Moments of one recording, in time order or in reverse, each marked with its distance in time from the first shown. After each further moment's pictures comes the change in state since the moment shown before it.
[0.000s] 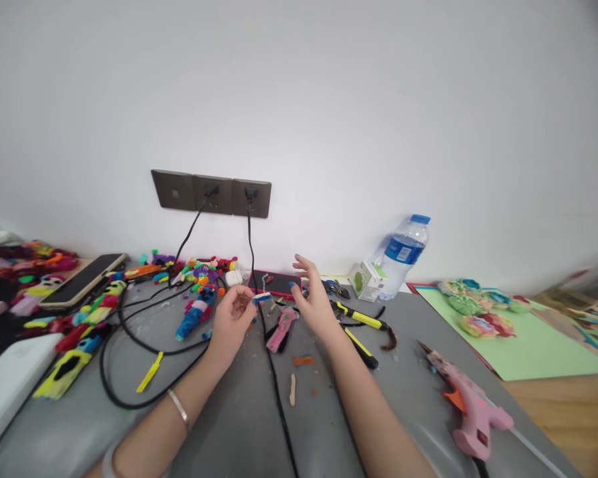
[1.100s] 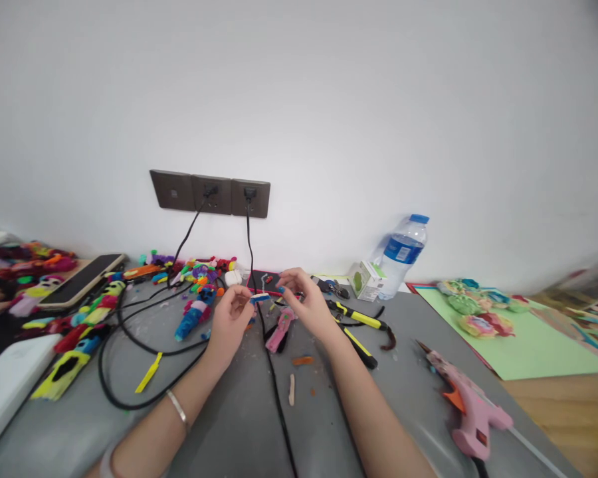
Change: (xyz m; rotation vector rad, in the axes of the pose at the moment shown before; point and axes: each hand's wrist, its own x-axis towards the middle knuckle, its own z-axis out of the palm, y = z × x) left_hand 0.000 -0.001 -0.001 -0.034 -0.009 -0.042; right_hand 0.000 -0.011 0.001 0.204 -0.175 0.060
